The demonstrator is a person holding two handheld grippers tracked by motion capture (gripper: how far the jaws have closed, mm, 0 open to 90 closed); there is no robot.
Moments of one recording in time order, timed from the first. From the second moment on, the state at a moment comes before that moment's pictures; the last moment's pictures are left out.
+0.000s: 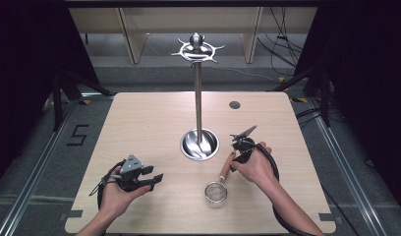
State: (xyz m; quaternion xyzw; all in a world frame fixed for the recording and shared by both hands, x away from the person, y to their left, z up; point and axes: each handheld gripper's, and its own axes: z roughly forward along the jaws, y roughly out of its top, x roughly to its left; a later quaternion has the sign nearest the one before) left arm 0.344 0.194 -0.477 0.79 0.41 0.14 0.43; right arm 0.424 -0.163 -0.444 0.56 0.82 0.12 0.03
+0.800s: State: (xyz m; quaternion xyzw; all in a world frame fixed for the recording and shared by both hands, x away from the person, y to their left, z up) left arm 0.346 0.196 -0.476 0.80 0.41 0.15 0.41; right arm 0.422 -0.123 -0.456 0.61 0.78 0.11 -0.01
